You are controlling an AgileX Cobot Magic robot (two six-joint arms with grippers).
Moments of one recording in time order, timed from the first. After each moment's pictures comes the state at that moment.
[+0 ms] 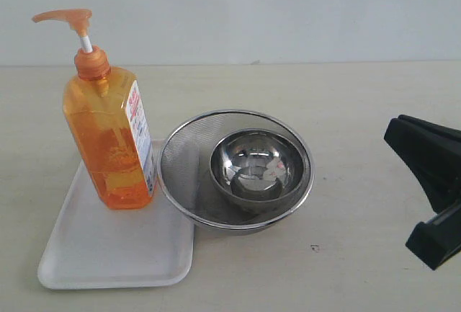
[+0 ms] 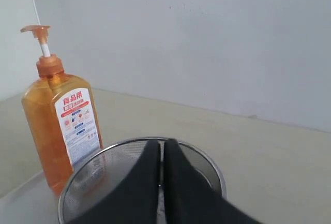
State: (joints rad) left arm -0.13 0.14 0.00 0.60 -0.37 -0.85; right arm 0.73 0.72 -0.11 0.22 -0.55 -0.10
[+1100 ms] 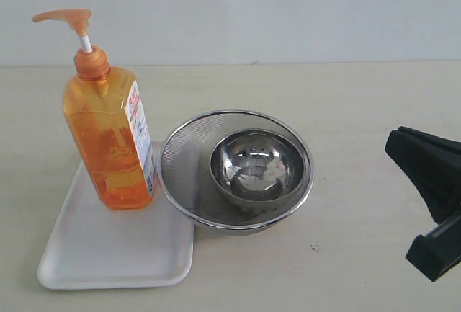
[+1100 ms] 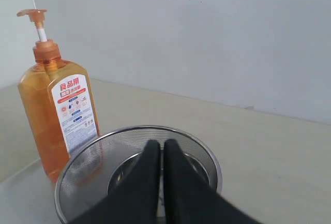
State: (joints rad) left arm -0.13 0.07 0.00 0.65 -0.31 -0.92; right arm 0.73 0.71 -0.08 0.22 -0.54 -0.11
